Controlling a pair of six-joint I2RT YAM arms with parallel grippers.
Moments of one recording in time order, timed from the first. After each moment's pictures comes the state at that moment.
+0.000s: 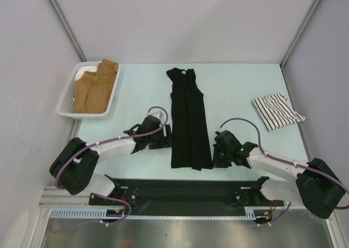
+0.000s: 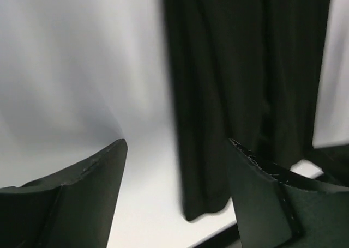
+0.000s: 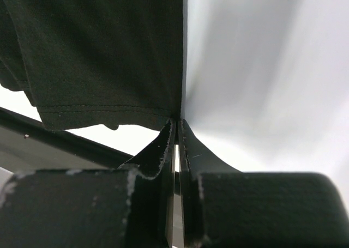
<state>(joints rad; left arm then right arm) -0.62 1.44 0.64 -0.10 0.08 -0.71 0.75 1.15 0.47 -0.39 -0.08 0.76</state>
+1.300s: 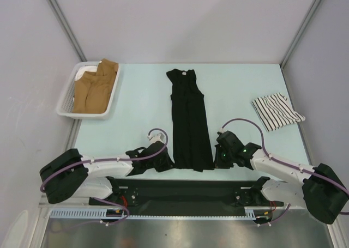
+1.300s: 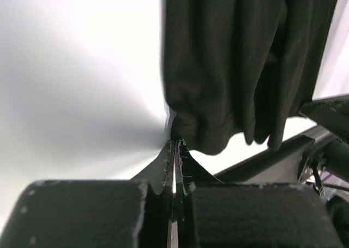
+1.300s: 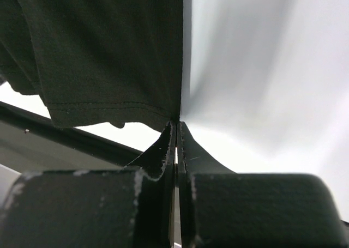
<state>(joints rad) -1.00 1.25 0.37 0.01 -0.06 -1.17 0.75 1.09 0.47 -0.45 -0.08 0.76</state>
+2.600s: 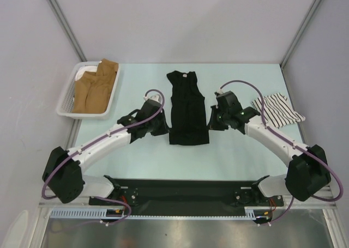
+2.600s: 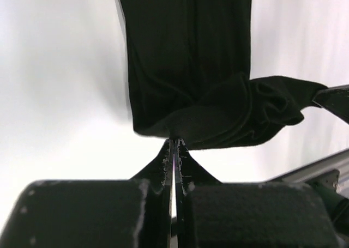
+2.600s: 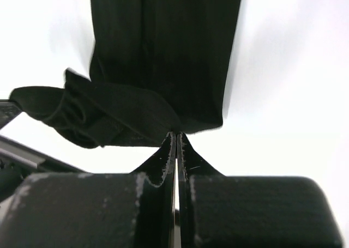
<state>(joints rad) -0.69 1.29 0.92 -0.44 -0.05 -0.77 0.55 1.34 0.99 -0.55 -0.09 0.56</state>
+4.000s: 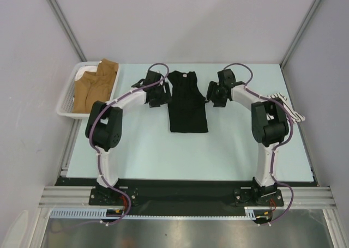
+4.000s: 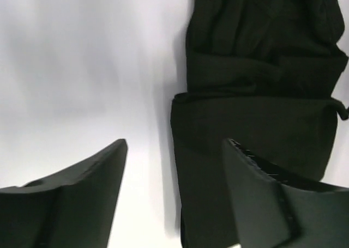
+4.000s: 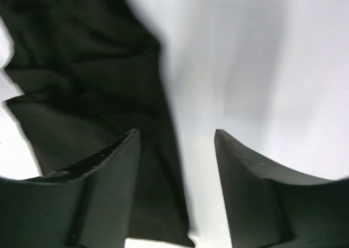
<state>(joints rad) -0.39 1.99 1.49 -0.39 0.04 -0.55 0.29 2.05 1.52 -0.41 -0.15 0.53</state>
